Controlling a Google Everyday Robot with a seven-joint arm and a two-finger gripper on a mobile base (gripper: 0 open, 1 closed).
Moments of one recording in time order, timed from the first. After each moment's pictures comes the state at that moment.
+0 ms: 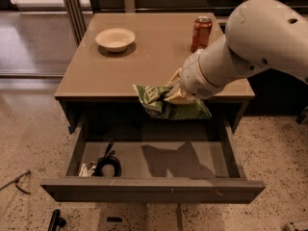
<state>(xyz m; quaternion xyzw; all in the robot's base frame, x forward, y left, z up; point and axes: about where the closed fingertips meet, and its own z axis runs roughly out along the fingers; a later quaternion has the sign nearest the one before) 0.528 -0.052 0.866 -0.66 0.68 0.06 0.32</state>
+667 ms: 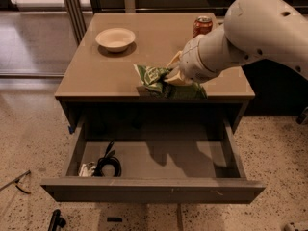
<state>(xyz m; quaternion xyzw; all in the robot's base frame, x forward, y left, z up) 0.583 -0.055 0.886 -0.65 0.66 0.01 0.38</state>
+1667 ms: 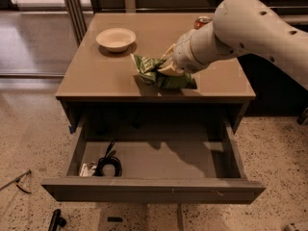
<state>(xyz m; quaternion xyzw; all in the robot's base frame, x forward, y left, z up) 0.638 -0.041 0.878 -0.63 0.66 0.03 0.41</state>
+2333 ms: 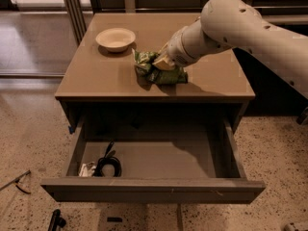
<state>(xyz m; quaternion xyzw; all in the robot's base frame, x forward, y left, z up) 0.683 -0.031 0.866 -0.57 0.71 0.06 0.40</state>
